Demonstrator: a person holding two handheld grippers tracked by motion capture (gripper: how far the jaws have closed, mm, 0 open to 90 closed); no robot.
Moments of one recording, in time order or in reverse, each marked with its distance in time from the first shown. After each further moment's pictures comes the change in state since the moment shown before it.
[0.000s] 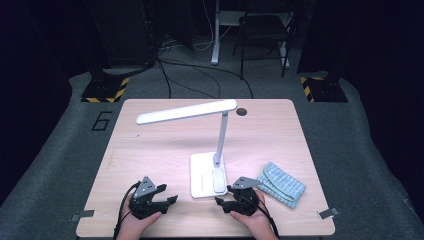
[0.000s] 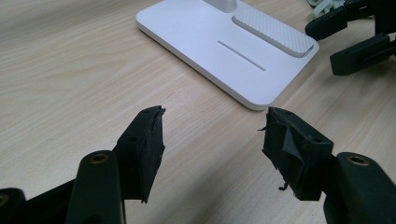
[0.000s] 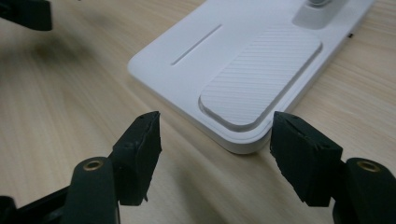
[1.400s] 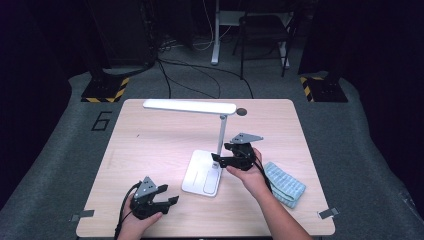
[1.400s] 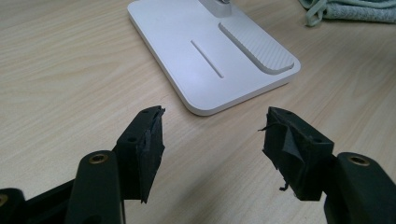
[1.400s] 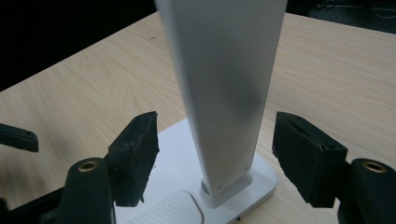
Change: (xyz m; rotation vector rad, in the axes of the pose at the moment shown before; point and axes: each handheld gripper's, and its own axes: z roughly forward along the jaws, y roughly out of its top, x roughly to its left) left arm -0.002 0.000 0.002 -0.017 -0.012 -0.013; right arm -0.050 0.115 0.005 -0.140 -0.026 0.008
